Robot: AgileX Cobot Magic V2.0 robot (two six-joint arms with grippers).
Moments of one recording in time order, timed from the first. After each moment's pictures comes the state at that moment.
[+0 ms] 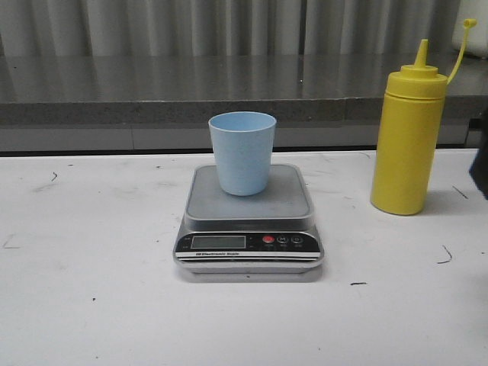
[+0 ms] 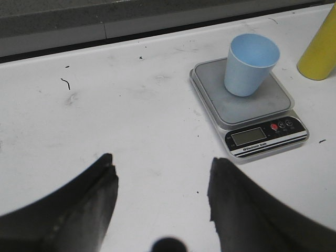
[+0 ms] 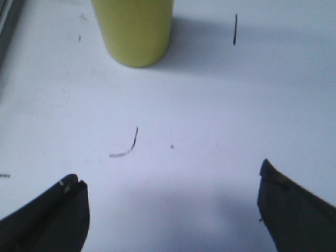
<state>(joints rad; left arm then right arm) -0.37 0.66 -0.76 0.01 0.75 -0.06 0.18 1.18 -0.64 -0.20 0.43 0.27</state>
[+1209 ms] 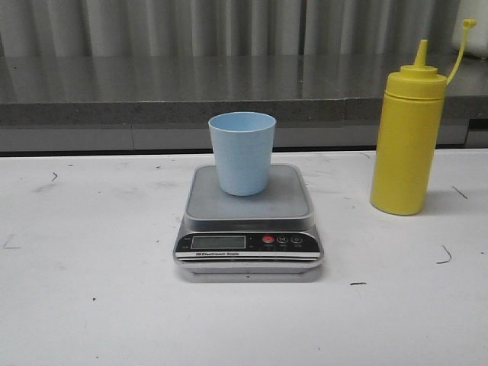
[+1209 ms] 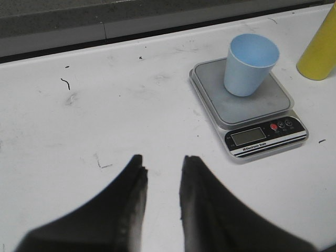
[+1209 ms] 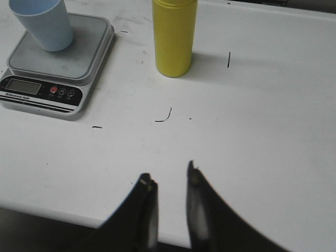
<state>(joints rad) -0.37 0.66 -0.76 0.01 0.75 -0.06 0.20 0.43 -0.72 0.01 1.00 0.05</state>
